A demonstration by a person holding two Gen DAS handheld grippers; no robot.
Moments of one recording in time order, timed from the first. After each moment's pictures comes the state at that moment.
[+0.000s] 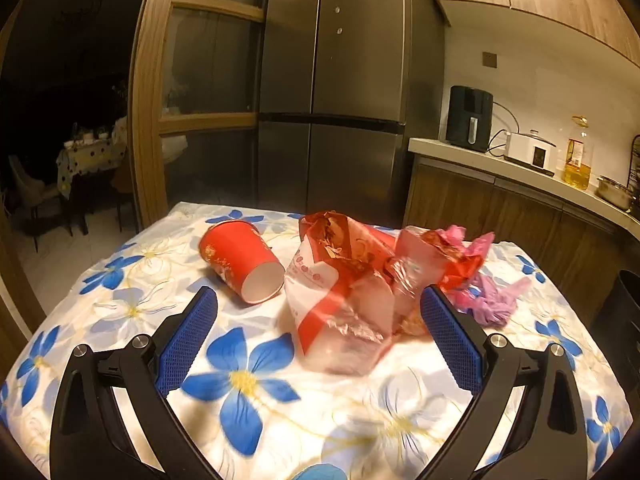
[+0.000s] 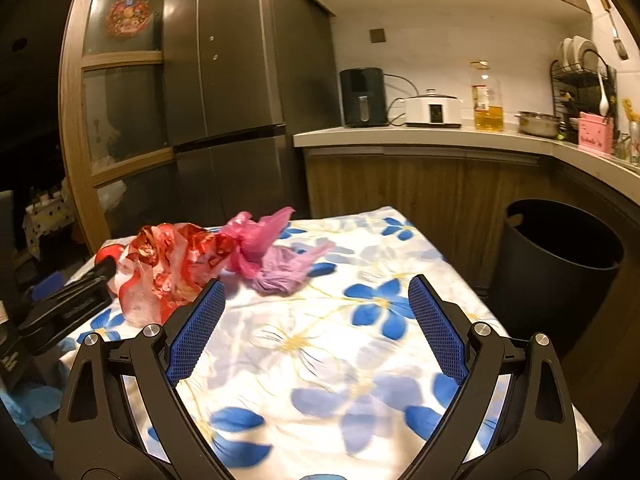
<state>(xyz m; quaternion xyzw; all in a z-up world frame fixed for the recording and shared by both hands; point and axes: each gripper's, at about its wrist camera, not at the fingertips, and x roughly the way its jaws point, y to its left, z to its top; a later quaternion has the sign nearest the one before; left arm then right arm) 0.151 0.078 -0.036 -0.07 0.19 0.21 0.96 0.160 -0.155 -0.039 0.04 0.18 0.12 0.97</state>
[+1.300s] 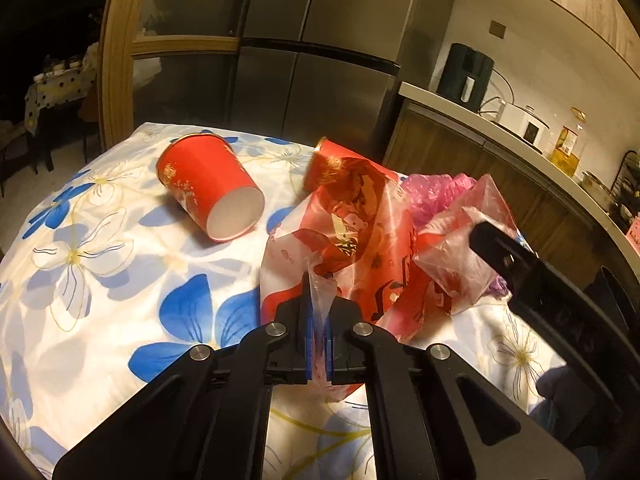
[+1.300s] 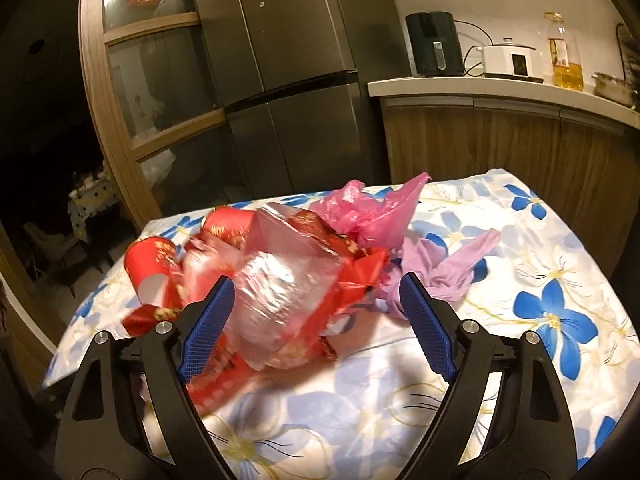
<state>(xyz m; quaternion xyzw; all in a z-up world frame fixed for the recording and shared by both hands) 0.169 0.107 -0.076 -0.15 0.29 0.13 0.93 0.250 -0.047 -0.061 0.06 0.27 0.23 0.93</state>
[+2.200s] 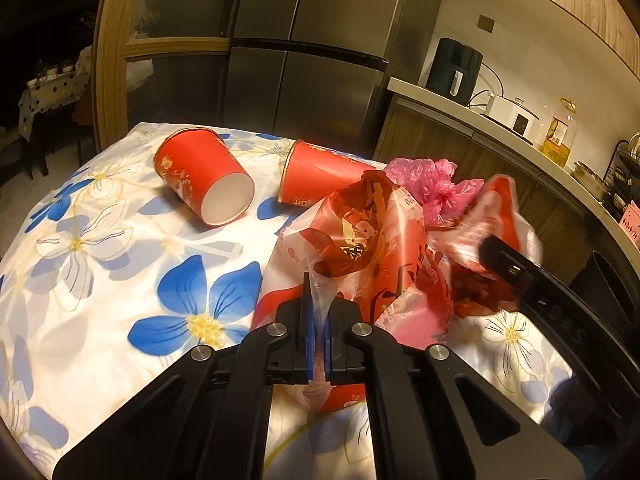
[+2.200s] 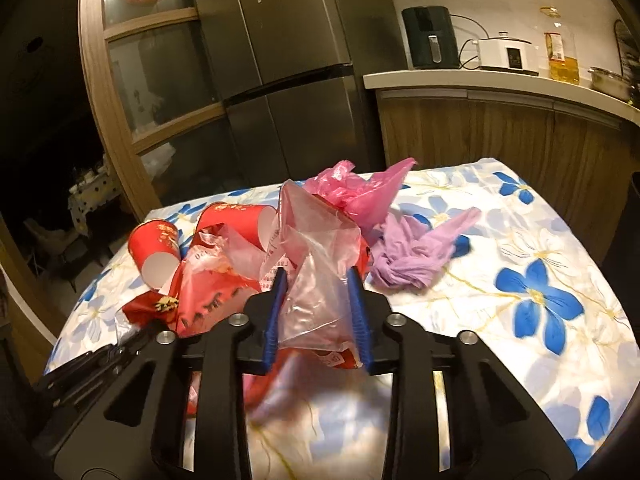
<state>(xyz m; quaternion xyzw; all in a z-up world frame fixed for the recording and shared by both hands) 0.153 0.095 -0.076 -0.15 0.30 0.13 0.93 0.223 -0.068 -0.063 0.06 0.28 0.23 0.93</state>
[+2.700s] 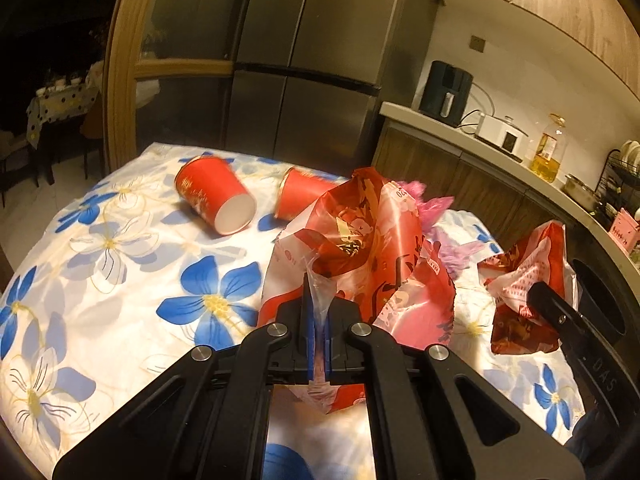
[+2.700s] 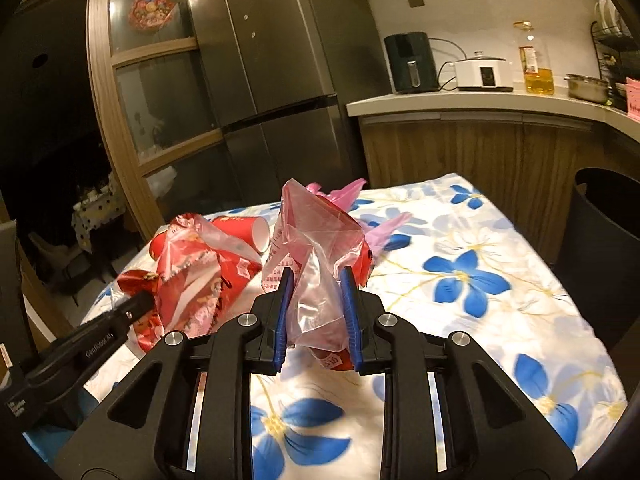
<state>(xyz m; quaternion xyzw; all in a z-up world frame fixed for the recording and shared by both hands) 0.112 0.067 -0.043 -0.14 0.26 0.13 0.95 0.157 -0.136 -0.039 0.07 0.24 0.22 0.94</state>
